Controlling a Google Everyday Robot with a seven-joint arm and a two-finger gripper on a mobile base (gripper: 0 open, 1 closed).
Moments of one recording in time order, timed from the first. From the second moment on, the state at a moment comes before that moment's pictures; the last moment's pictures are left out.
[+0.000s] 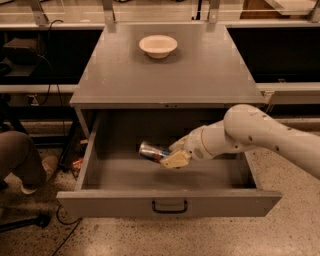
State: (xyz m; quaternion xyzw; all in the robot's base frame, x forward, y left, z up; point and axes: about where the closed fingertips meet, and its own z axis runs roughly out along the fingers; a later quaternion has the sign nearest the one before) arm 0.548 -0.043 0.692 -0.47 0.79 0.24 0.31
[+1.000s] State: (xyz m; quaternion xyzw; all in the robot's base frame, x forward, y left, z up) arm 0.592 -0.054 0.640 -0.40 0.83 0.21 0.34
